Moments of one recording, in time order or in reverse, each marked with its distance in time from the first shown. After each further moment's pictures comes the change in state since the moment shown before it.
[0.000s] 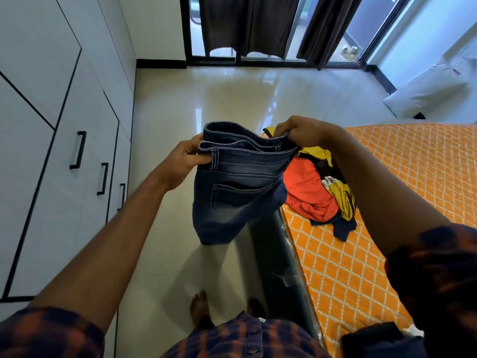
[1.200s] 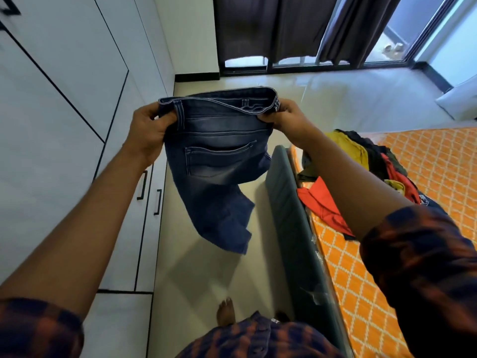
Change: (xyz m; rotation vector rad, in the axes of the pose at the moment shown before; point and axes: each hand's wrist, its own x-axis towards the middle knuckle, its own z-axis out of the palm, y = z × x) left_hand 0.000 0.055 -0.098 -0.026 0.498 0.128; right_hand 0.074 -0.048 0.033 0.753 0.275 -0.447
